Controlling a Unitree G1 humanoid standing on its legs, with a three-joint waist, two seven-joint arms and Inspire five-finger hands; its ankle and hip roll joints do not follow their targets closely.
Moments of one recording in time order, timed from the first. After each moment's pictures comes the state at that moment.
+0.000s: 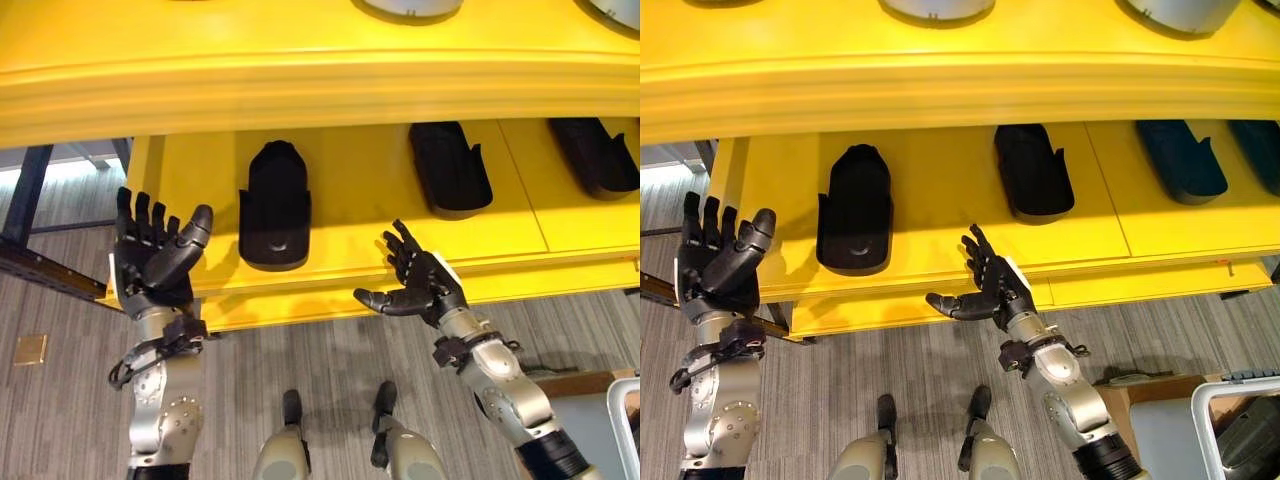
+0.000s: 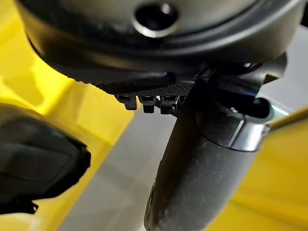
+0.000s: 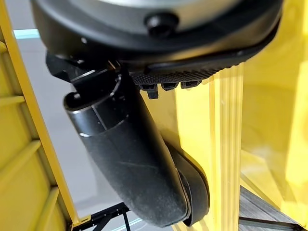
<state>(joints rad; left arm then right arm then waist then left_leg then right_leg) 0.00 0.30 0.16 -0.24 -0.82 -0.20 0.28 -0.14 -0.42 0.28 -0.07 0.55 0.01 0.02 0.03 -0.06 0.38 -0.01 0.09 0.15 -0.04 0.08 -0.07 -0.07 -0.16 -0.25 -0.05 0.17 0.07</state>
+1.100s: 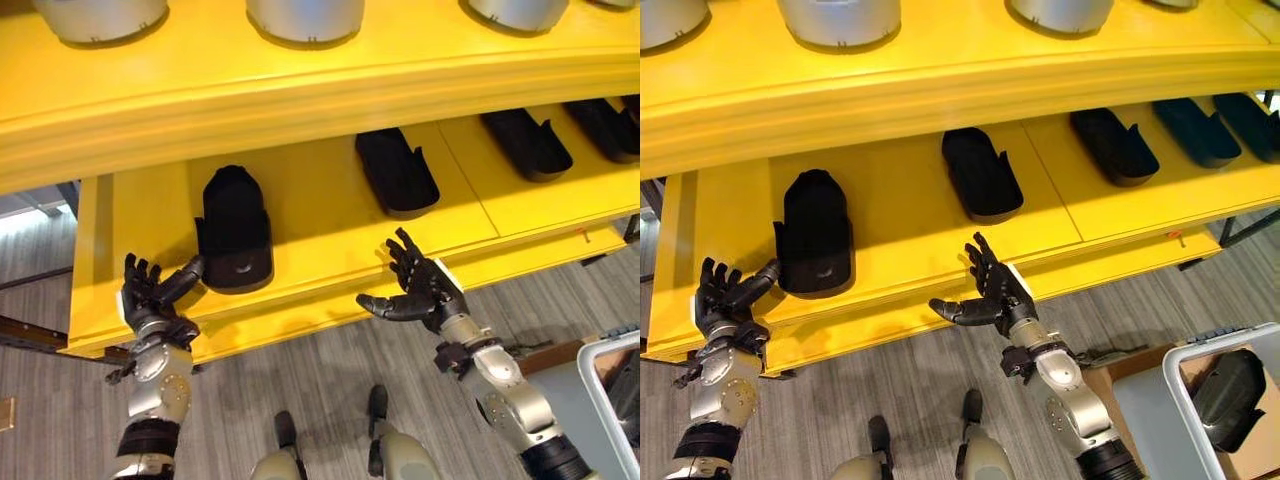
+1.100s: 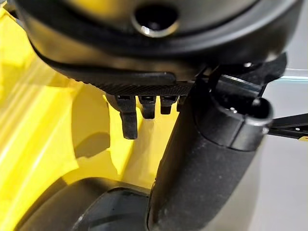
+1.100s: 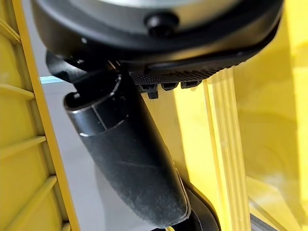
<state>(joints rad) -0.21 0.46 0.13 0.44 -0.78 -0.20 0.35 -0.10 -0.43 0.29 -0.07 0.57 0.00 0.01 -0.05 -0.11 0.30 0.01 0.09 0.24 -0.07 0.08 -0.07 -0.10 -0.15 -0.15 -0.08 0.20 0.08</state>
